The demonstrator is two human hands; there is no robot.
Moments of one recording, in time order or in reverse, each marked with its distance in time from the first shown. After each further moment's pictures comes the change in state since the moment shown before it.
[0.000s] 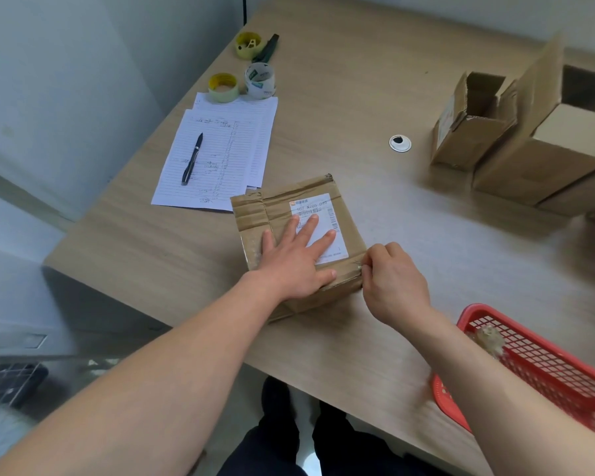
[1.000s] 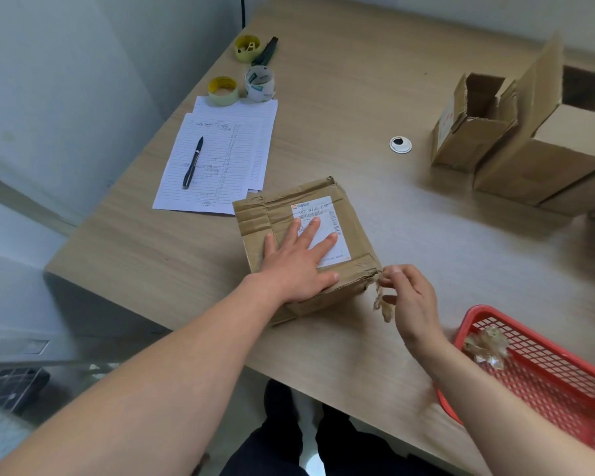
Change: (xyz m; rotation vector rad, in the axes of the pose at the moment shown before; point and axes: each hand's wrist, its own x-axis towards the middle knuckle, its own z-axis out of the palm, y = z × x) left_hand 0.000 -0.002 -0.003 -0.030 -0.025 0.016; right_hand -0.023 0.015 0.016 1.011 0.148 0.346
